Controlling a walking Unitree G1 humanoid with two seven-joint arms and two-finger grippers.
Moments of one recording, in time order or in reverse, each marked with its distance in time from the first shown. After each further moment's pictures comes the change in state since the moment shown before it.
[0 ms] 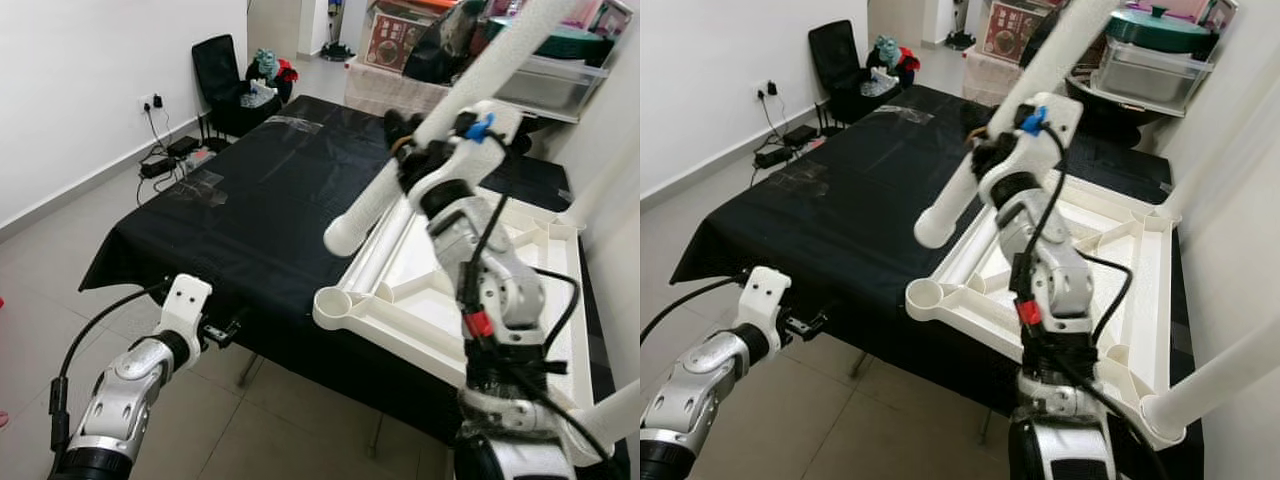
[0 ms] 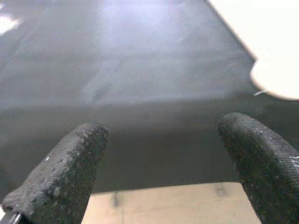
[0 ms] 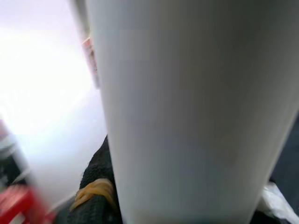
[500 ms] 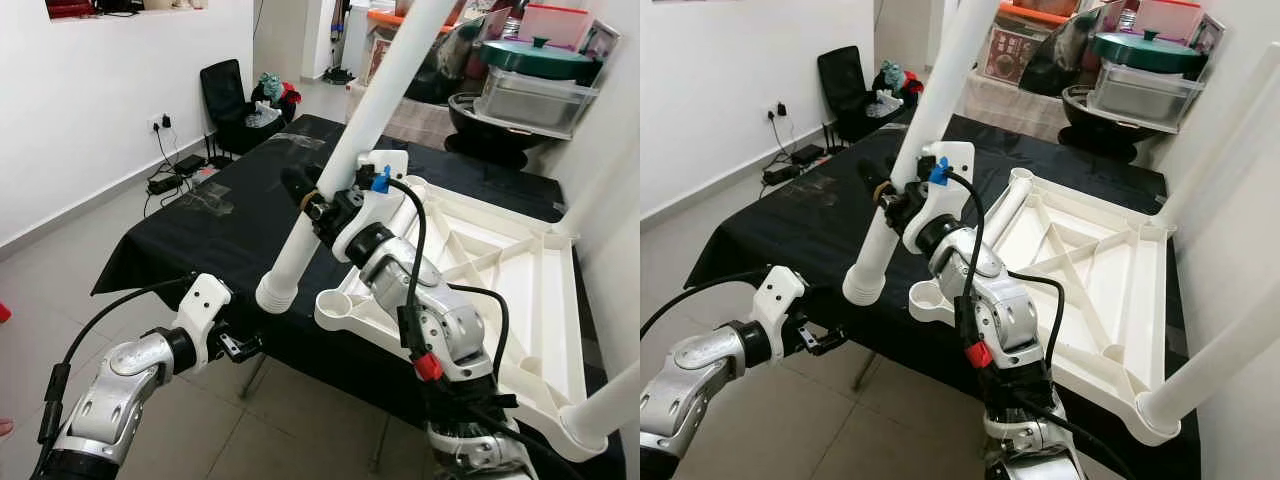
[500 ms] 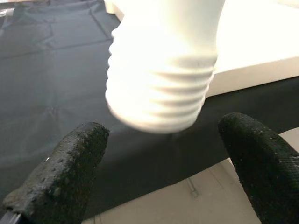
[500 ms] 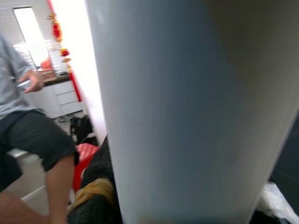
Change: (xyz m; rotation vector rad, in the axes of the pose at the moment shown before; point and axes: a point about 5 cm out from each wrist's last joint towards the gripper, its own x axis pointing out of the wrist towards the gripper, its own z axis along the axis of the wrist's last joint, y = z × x) left arm 0.000 -0.016 0.023 0.081 -0.064 -0.261; right arm -0.001 0.050 -0.026 0.038 0.104 0.262
